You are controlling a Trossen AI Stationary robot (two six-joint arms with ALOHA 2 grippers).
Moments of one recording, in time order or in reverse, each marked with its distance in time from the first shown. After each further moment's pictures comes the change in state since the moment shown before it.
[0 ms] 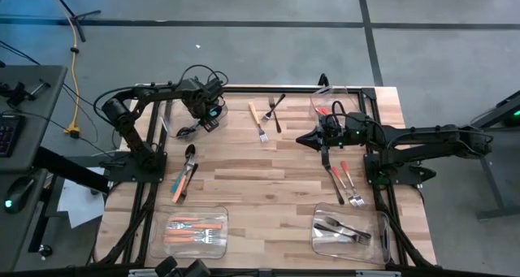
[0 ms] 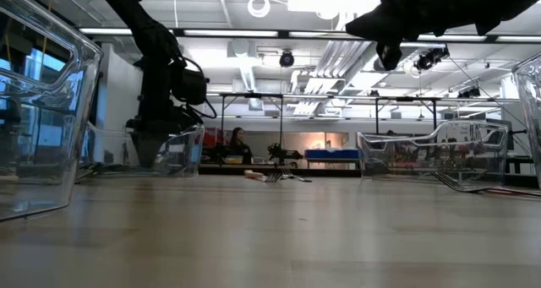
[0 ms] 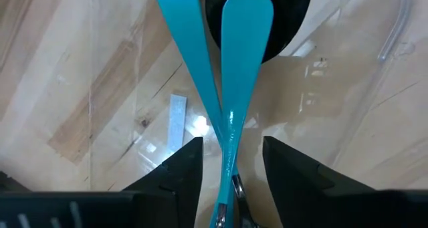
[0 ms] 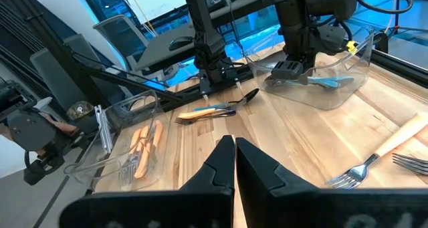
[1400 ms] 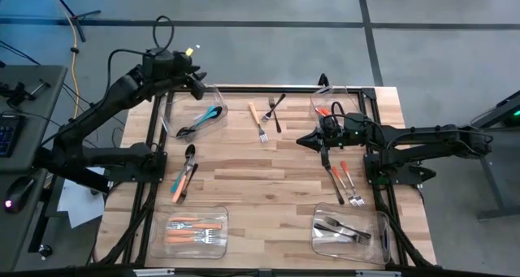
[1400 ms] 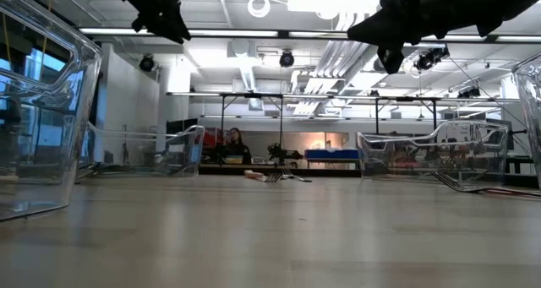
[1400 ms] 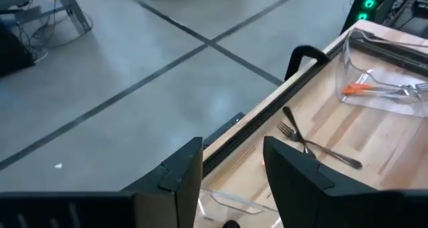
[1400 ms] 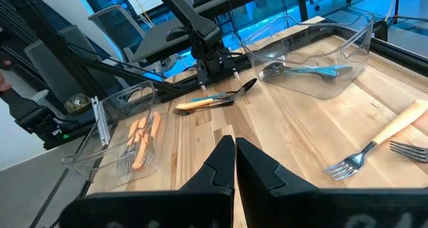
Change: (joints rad) left arm -0.002 -0.676 0.122 0.281 0.054 -0.011; right arm 0.000 0.000 0.000 -0.037 -0.004 0.000
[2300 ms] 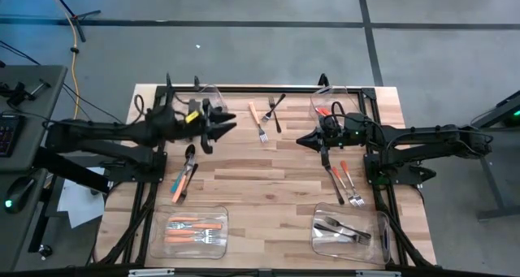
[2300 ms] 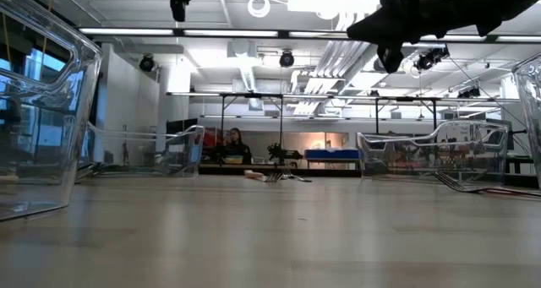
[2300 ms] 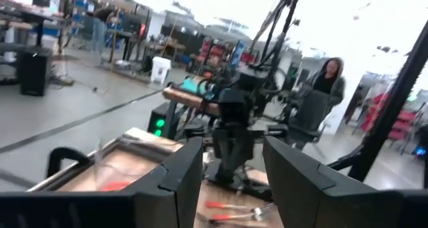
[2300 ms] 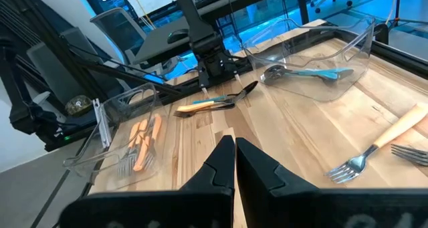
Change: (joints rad) left arm -0.656 -0.091 -0.503 1.031 0.022 -0.313; right arm 0.003 0.000 0.000 0.010 0.001 0.000
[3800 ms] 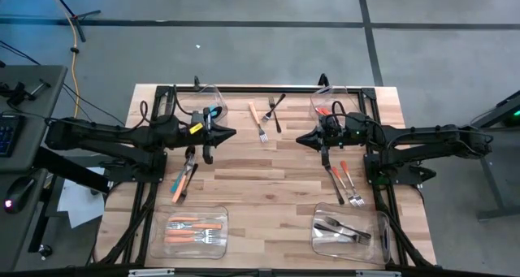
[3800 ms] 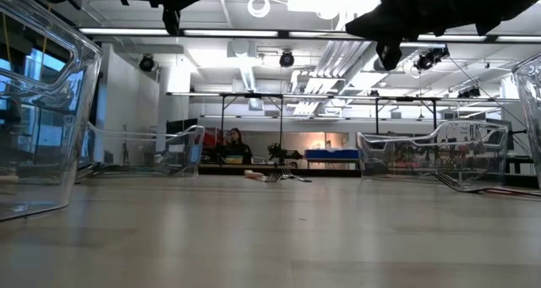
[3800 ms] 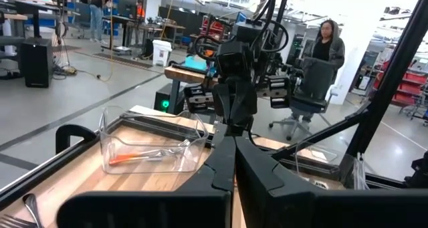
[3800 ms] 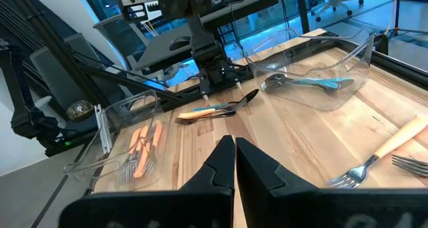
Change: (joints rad) left arm -0.076 -0.013 -0.094 -0.009 -0.051 0.080; right arm 0.000 0.000 0.000 0.029 0.004 -0.008
